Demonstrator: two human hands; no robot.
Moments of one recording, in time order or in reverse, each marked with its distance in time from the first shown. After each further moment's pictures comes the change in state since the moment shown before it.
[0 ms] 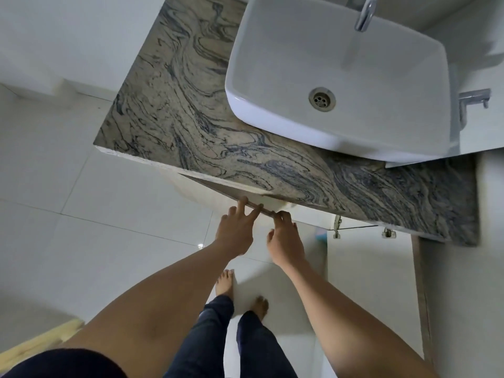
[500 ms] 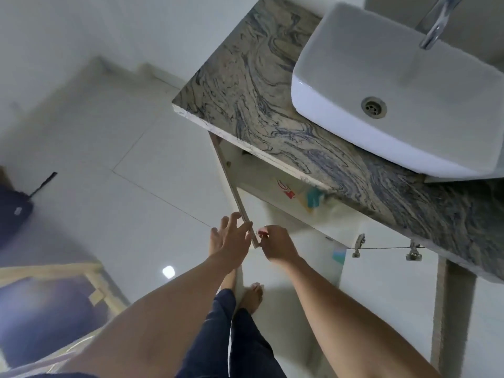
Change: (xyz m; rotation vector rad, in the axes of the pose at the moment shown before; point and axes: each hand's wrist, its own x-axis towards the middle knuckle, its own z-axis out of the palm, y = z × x) left_hand -0.130 -0.015 0.048 -0.157 0.132 -0.377; right_hand -0.061 -0.037 0.030 0.119 -0.325 -0.226
